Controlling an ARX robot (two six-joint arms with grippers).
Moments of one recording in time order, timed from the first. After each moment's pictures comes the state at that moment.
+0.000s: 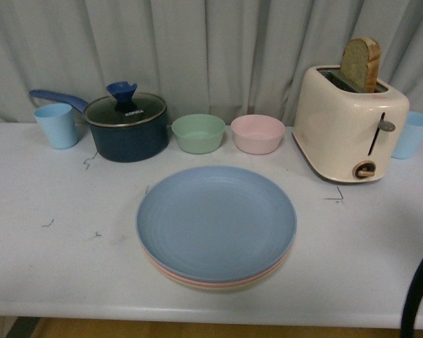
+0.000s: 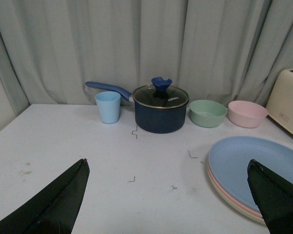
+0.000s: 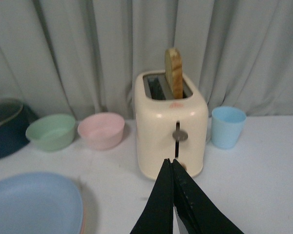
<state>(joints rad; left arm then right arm) 0.00 0.01 0.01 0.00 0.00 -0.01 0.18 1.53 0.37 1.18 0.18 0.02</state>
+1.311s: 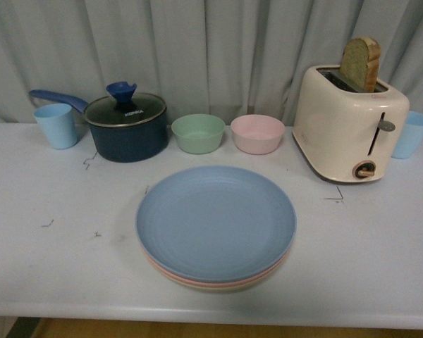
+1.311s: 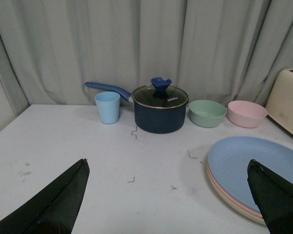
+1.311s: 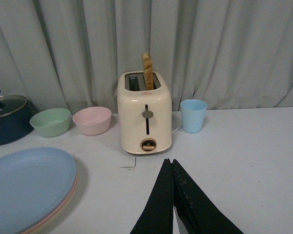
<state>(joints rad) 0.00 0.01 0.01 0.00 0.00 -0.01 -0.01 0.49 0.01 0.49 0.00 0.01</state>
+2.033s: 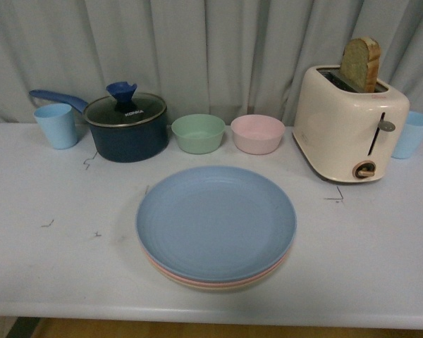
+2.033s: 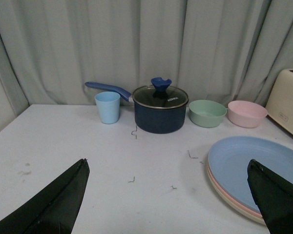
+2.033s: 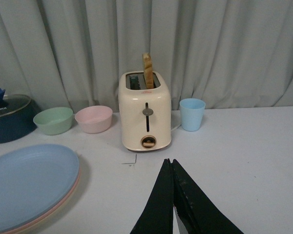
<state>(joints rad) 0.00 0.01 0.01 0.00 0.00 -0.01 -0.01 0.20 0.01 0.20 0.00 0.01</state>
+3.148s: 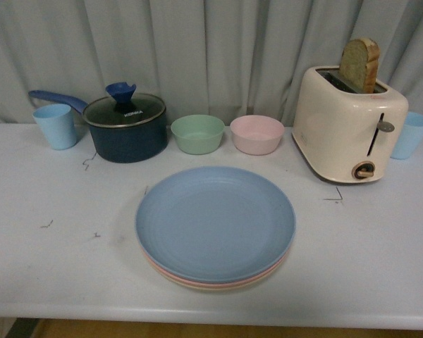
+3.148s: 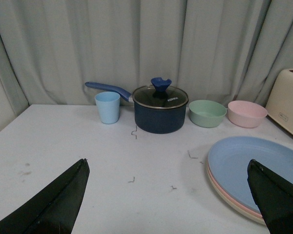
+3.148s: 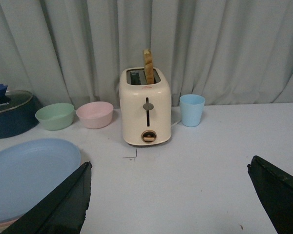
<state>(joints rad) 0.00 0.01 0.01 0.00 0.00 -0.01 -0.01 0.00 0.01 0.00 0.00 0.01</state>
